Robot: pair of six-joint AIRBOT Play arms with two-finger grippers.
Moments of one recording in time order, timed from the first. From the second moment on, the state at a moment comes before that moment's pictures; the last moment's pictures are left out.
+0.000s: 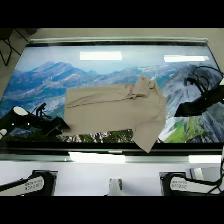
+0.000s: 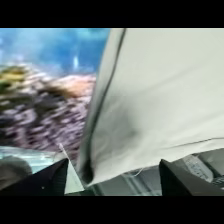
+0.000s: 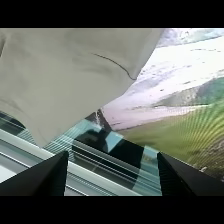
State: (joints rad) left arm 0.21 -1.33 0.73 0.99 -1.13 -1.38; right arm -0.36 -1.47 1.37 -1.26 1.66 0.95
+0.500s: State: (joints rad) left arm 0.15 -1.39 0.74 0.94 -1.06 -1.36; right arm -0.36 -1.47 1.35 -1.26 1.67 0.96
